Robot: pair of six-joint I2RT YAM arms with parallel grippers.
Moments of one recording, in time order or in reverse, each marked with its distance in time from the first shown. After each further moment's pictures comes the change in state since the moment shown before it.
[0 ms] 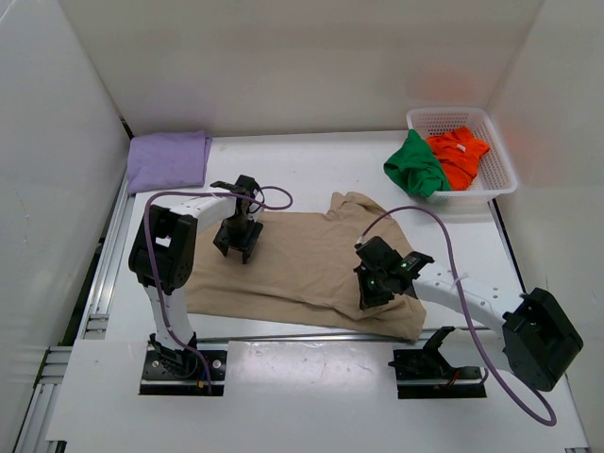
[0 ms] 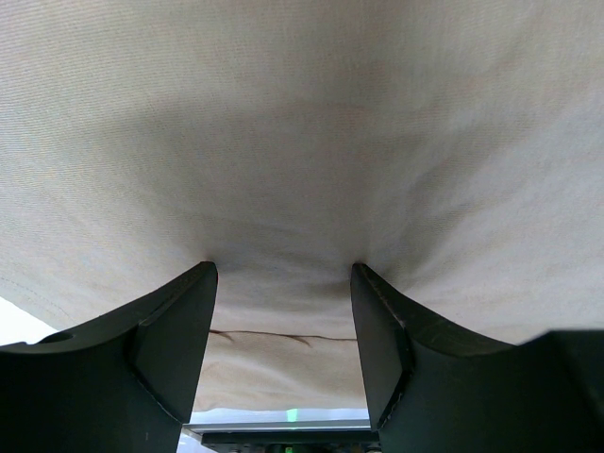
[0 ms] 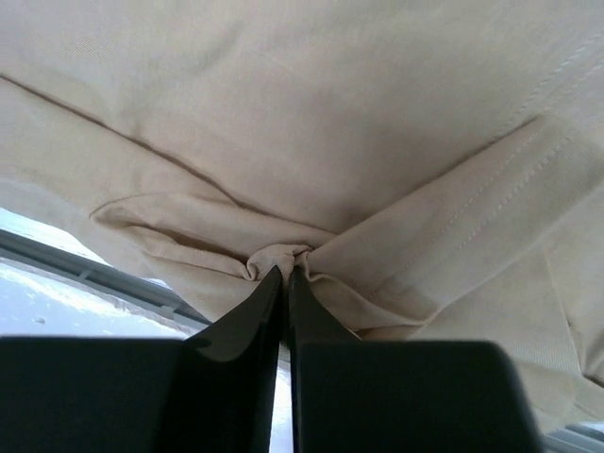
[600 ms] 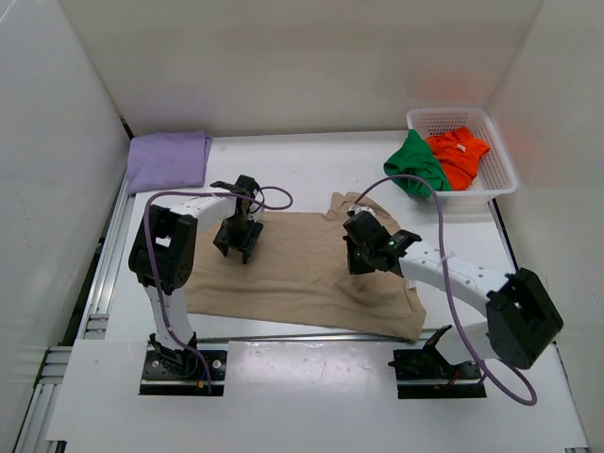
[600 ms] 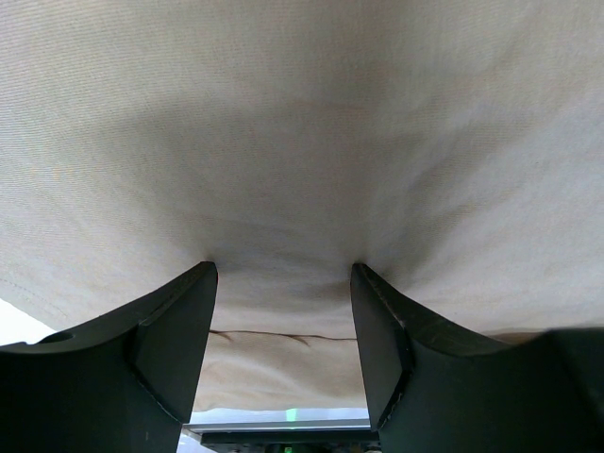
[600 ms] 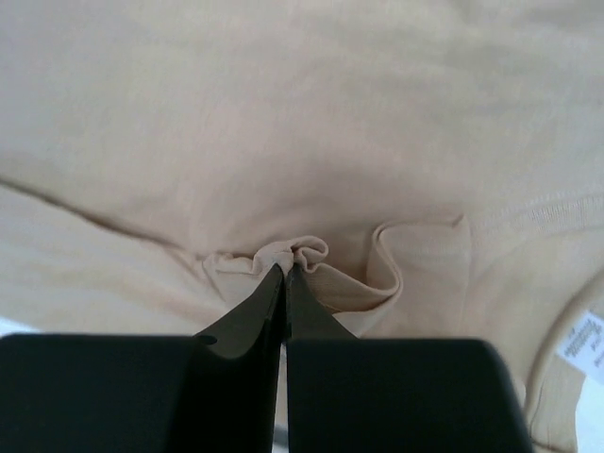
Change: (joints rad) left arm 0.000 0.000 0.000 -0.001 0.004 0.000; right arm -0.017 0.130 0.221 0.084 0.217 -0.017
